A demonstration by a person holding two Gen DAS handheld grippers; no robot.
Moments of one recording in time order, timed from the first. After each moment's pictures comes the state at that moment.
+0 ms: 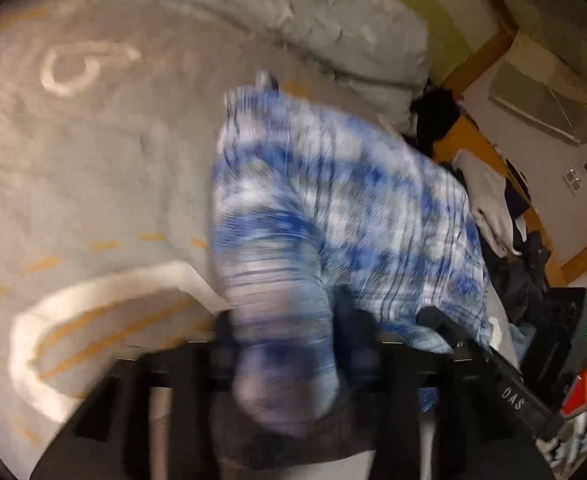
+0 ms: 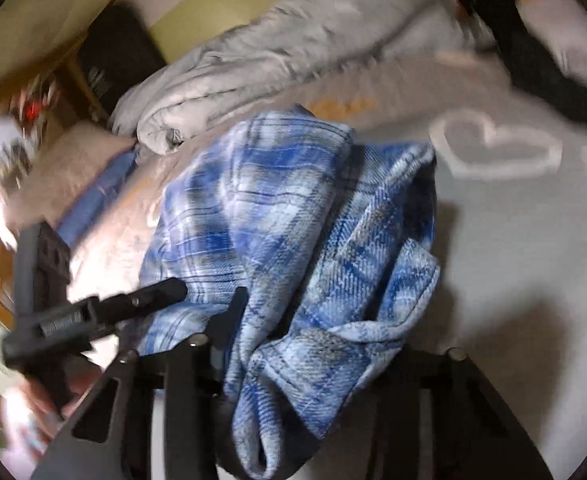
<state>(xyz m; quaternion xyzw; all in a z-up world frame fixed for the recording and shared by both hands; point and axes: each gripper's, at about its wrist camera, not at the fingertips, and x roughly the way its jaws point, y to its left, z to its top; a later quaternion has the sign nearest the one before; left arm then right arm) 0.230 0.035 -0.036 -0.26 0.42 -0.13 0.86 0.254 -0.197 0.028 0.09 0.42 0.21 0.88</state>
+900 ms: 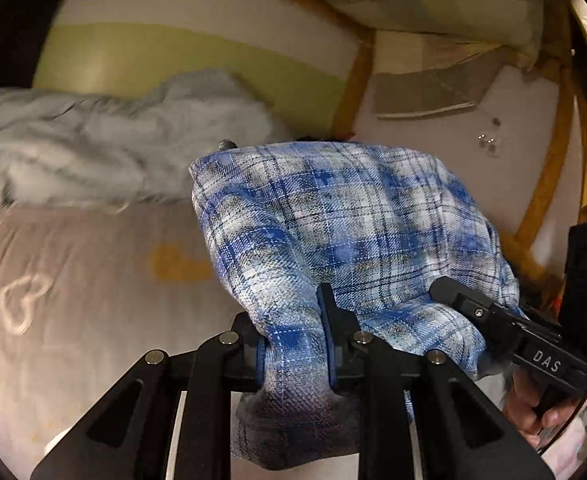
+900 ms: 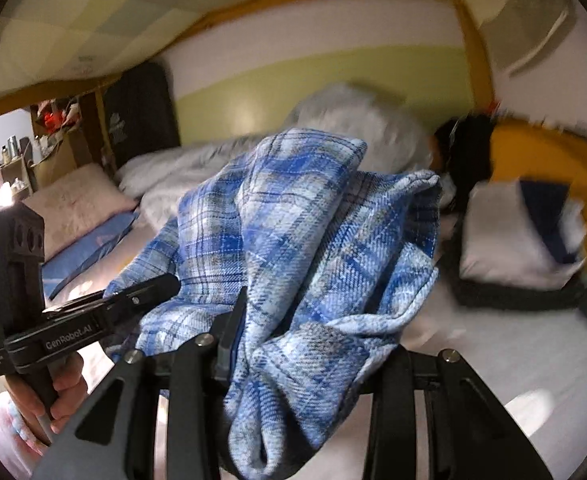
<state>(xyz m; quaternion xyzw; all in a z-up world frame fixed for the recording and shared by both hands) 0.230 -0.099 0.168 -0.12 0.25 -0.23 0.93 0.219 -0.306 0.227 0.05 0.25 0.16 0.95</state>
